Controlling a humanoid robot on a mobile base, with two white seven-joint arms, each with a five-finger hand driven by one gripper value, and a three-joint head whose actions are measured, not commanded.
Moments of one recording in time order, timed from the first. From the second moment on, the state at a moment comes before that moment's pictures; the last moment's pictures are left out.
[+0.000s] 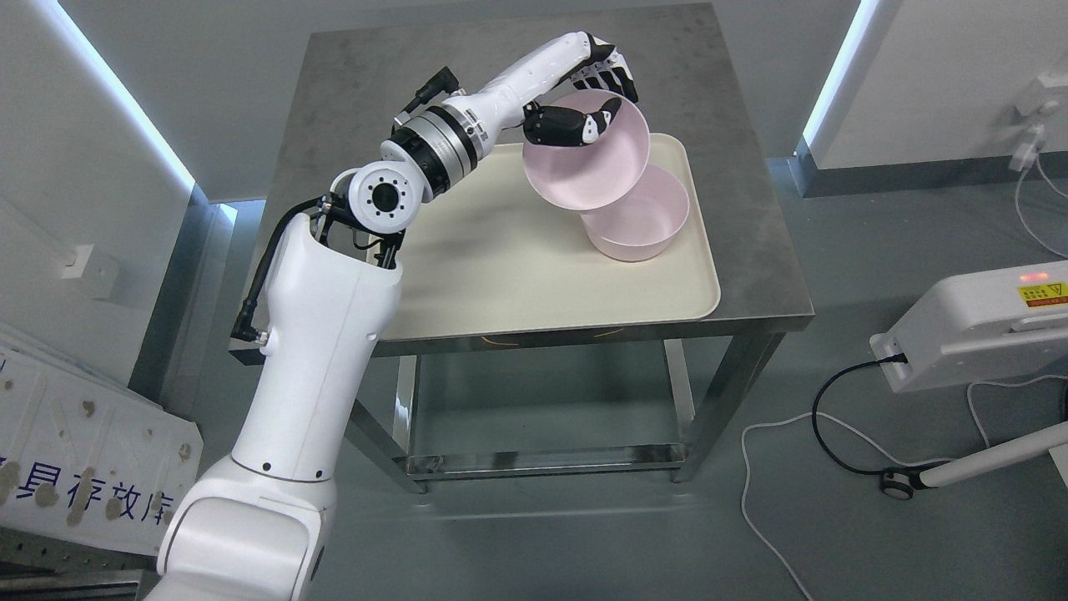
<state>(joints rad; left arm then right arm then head) -0.90 0.03 -0.35 -1.31 -0.44 -0.05 -0.55 0.04 0.00 0.00 0.00 0.00 -0.25 0.00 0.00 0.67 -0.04</state>
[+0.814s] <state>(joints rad) -0.97 0.01 -0.47 -1.13 -0.44 -0.09 -0.46 0.04 0.00 0.00 0.00 0.00 -0.25 0.00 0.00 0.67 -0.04</state>
